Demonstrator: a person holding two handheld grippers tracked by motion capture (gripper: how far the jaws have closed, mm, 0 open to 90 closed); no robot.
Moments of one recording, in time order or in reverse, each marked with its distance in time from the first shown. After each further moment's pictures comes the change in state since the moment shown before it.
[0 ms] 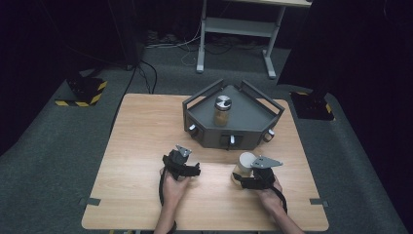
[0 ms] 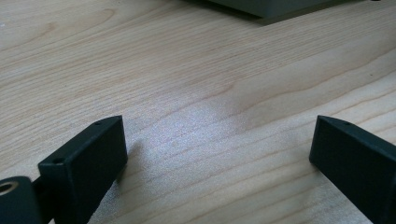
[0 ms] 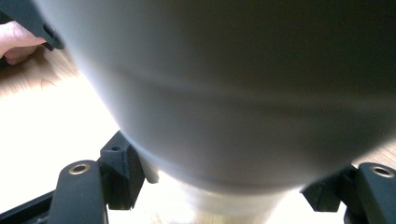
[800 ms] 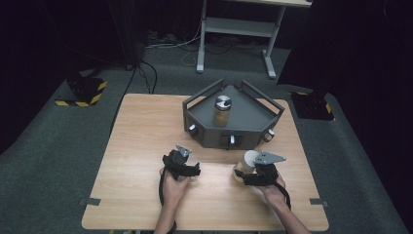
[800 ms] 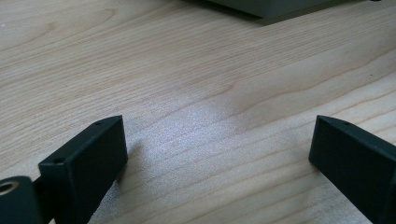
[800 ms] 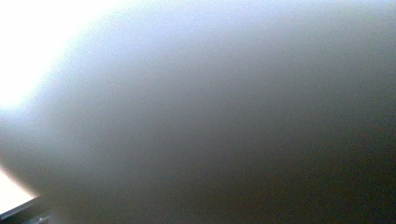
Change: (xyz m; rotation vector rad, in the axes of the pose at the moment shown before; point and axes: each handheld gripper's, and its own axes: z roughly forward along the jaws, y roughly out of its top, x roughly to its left) left arm 0.000 0.000 0.000 -0.001 0.000 -0.001; right arm -0.007 0.019 -0.013 -0.002 0.017 -0.018
